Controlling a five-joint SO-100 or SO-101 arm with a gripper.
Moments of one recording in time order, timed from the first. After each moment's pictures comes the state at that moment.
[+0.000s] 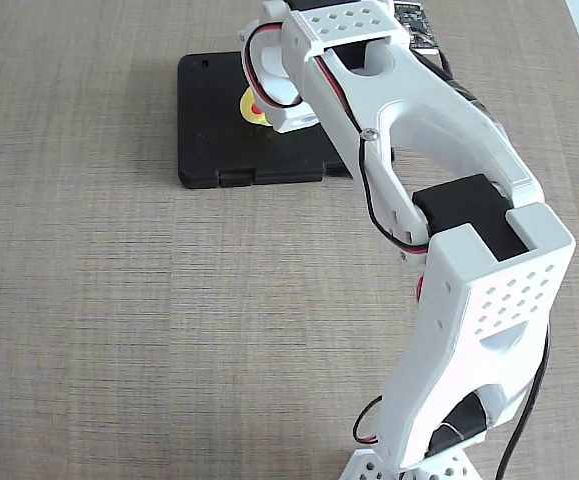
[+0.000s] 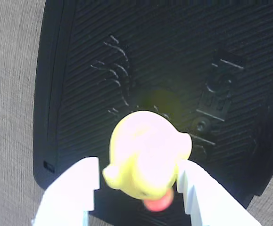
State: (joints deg) arm -20.5 69.6 84.4 57.0 -0.1
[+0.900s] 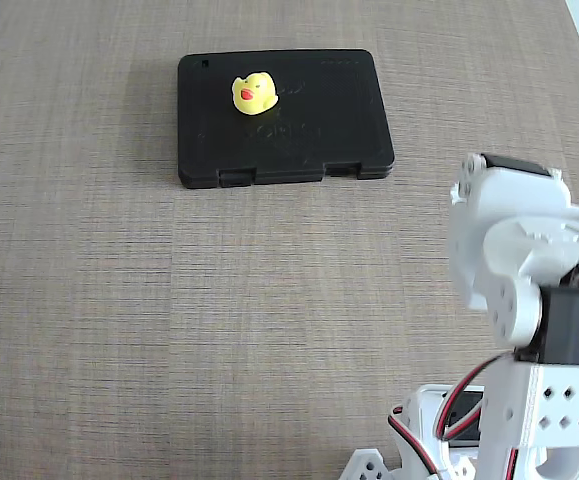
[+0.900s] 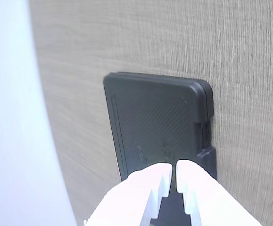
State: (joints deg) arm 3.8 170.1 150.4 64.8 0.3
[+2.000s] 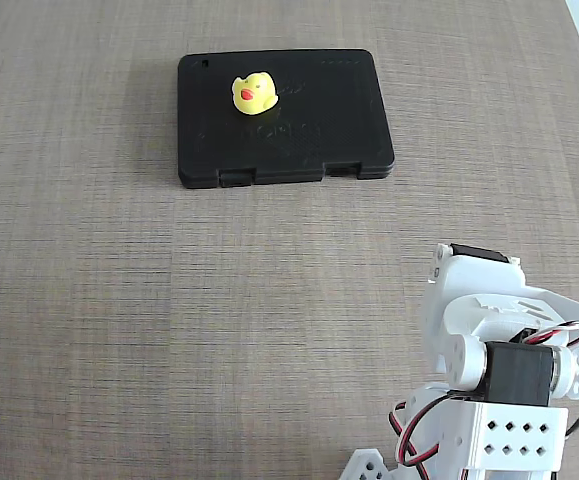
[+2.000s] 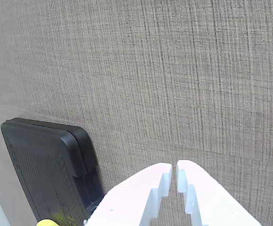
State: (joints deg) arm 5.8 188.8 176.5 65.5 0.2
